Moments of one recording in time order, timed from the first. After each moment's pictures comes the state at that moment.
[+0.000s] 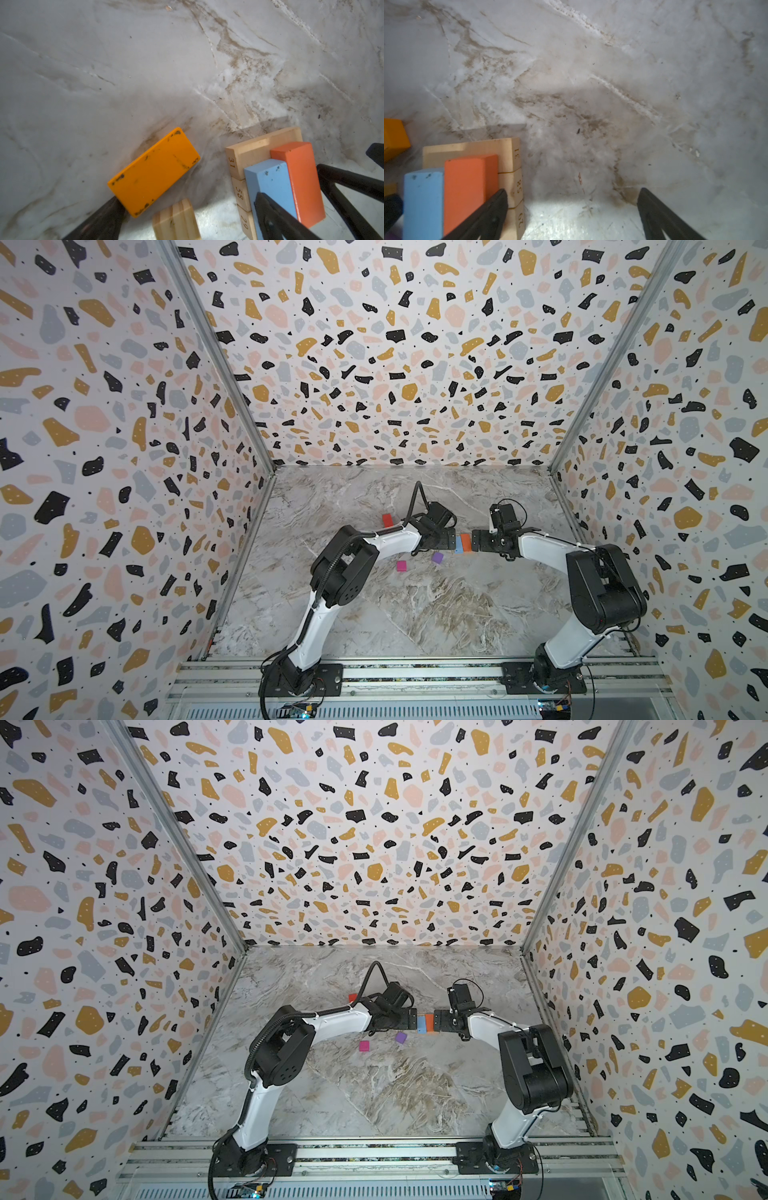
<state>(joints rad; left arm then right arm) -0.80 2.19 1.57 -0.36 -0.06 -0.65 0.26 1.68 0.90 -0.23 0.08 0.25</state>
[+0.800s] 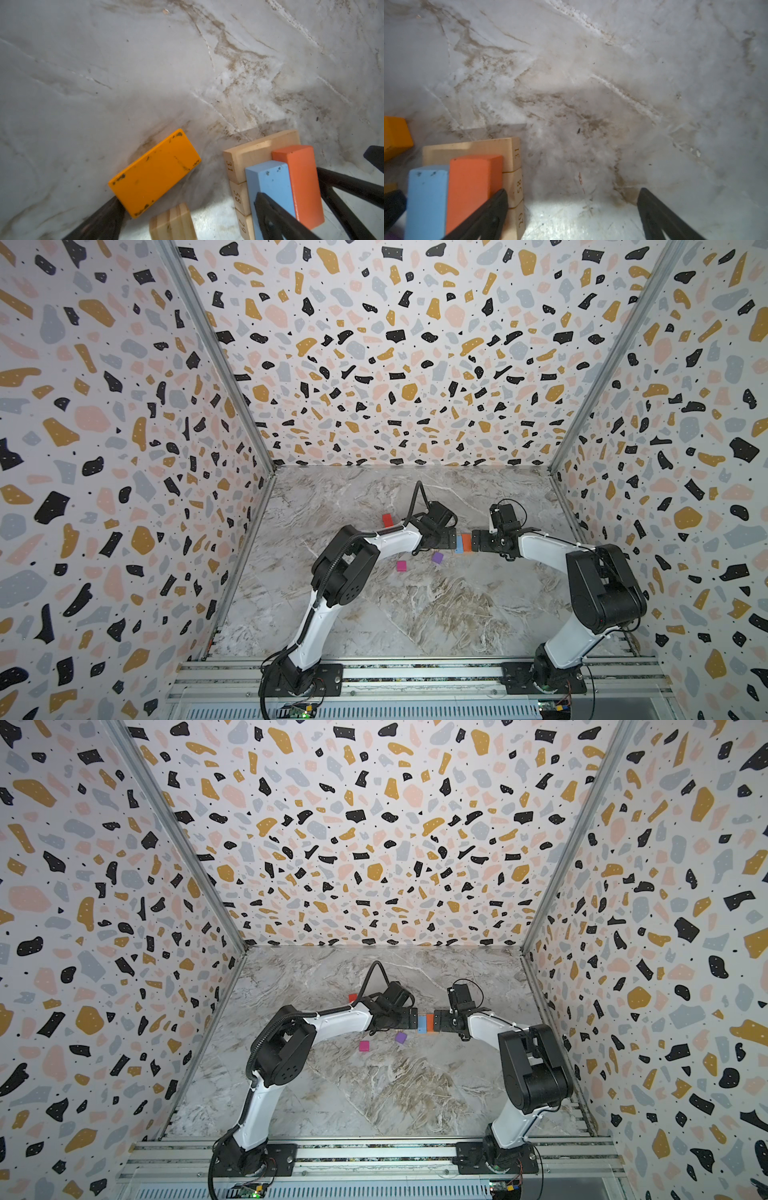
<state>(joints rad) -0.80 2.20 1.58 -0.36 -0.06 -0.65 0.26 1.68 0.90 -0.23 0.08 0.25</state>
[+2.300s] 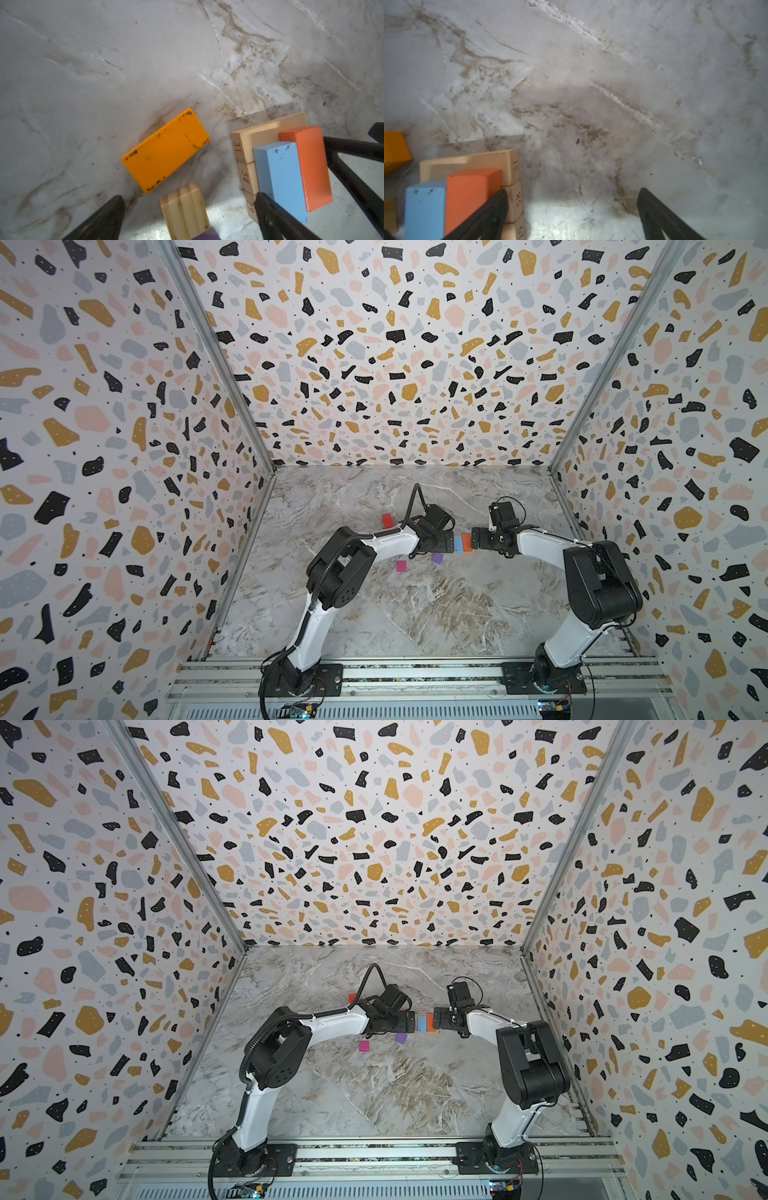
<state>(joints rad) -0.80 2.15 1.51 -0.35 -0.06 -0.64 0.25 1.71 0.94 -0.24 0.08 0.27</state>
